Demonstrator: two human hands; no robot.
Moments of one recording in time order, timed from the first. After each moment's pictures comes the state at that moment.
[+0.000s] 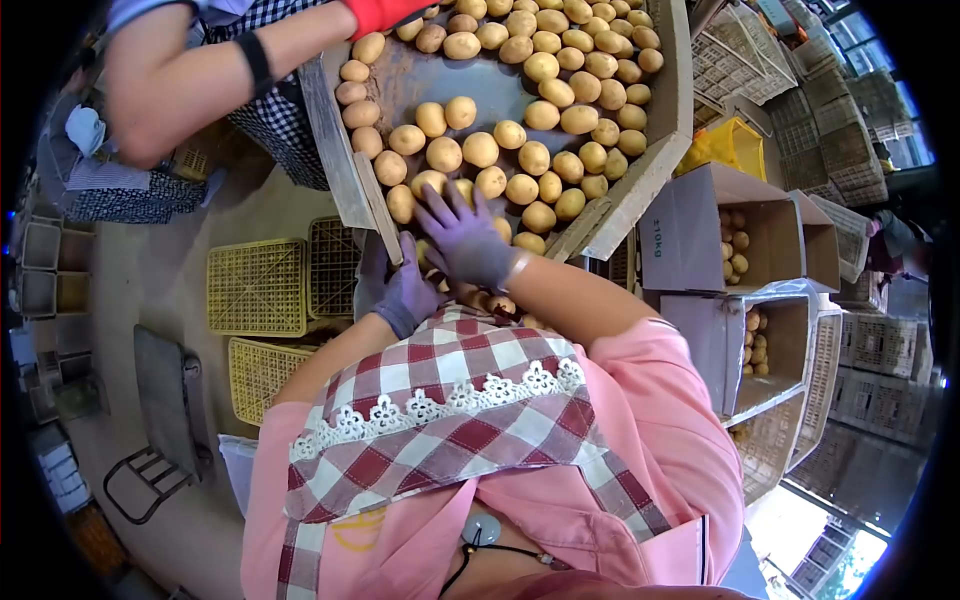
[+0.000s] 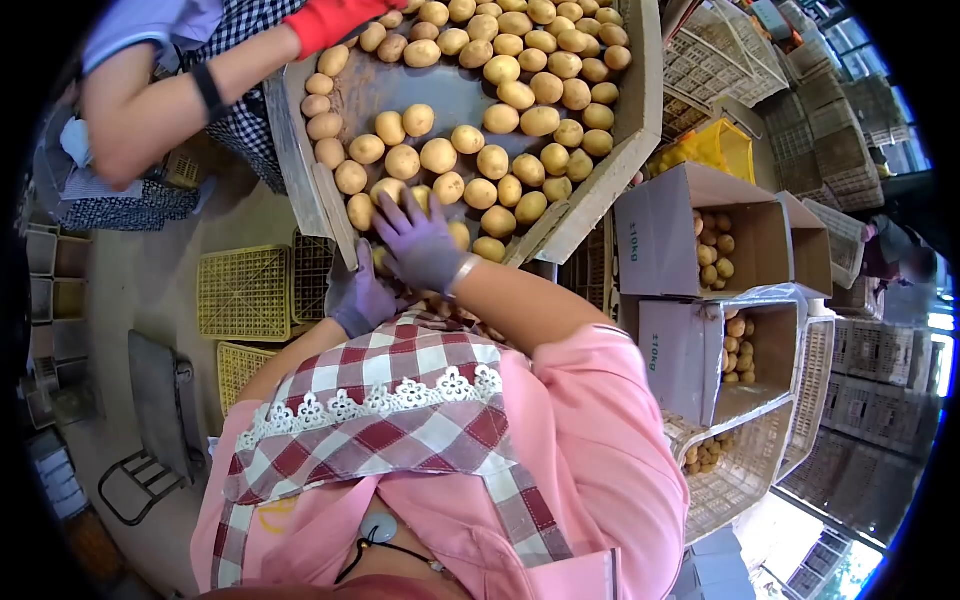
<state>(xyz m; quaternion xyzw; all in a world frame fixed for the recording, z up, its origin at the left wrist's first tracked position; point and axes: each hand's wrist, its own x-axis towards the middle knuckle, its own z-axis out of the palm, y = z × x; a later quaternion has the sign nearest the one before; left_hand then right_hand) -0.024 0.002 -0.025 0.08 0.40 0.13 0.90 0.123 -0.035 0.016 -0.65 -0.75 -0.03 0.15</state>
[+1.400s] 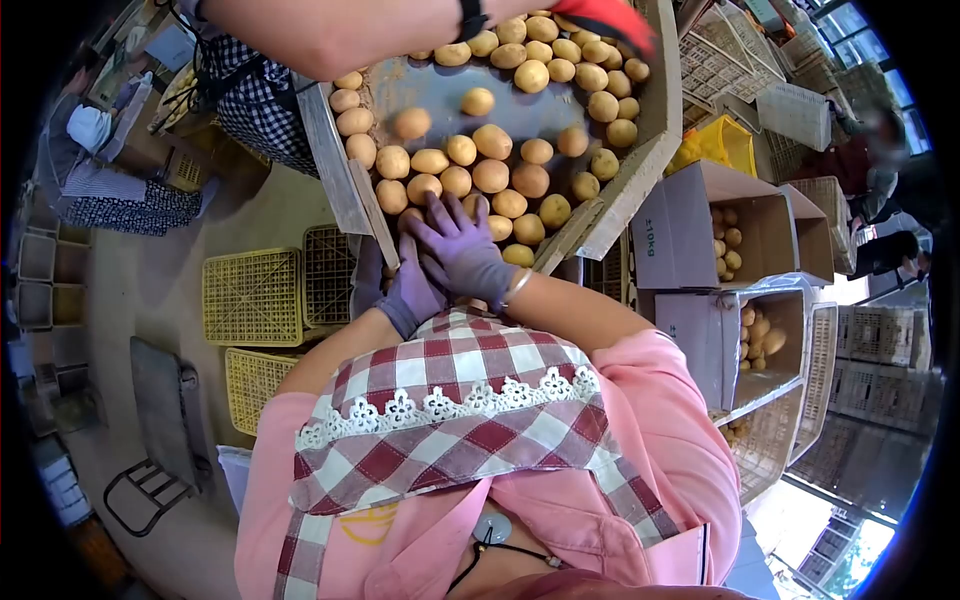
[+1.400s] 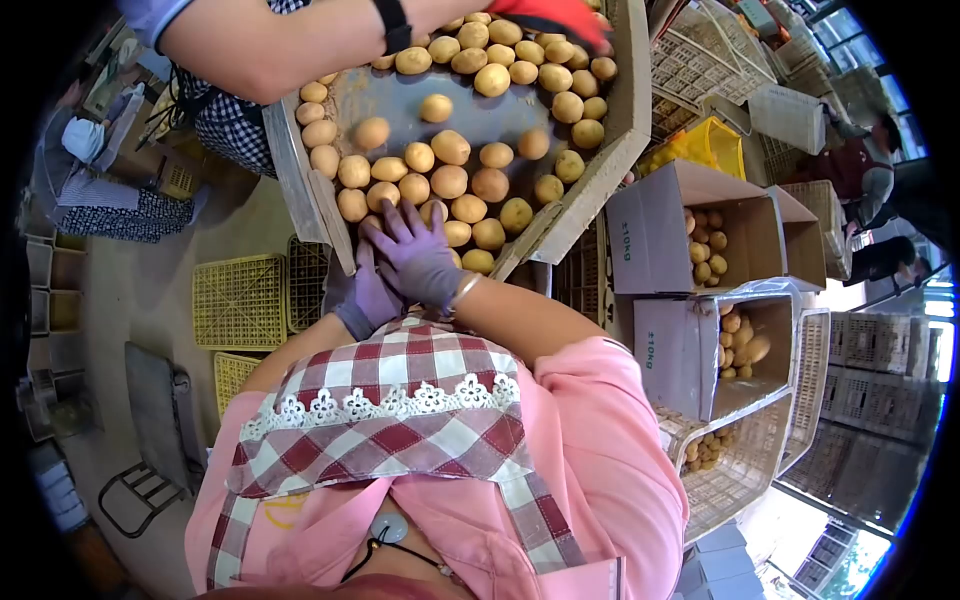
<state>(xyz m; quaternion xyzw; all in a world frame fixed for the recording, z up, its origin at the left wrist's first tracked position) -0.004 0.000 -0.008 0.12 0.26 0.14 0.95 0.112 -0.047 0.016 -0.69 -0.70 0.00 0.18</state>
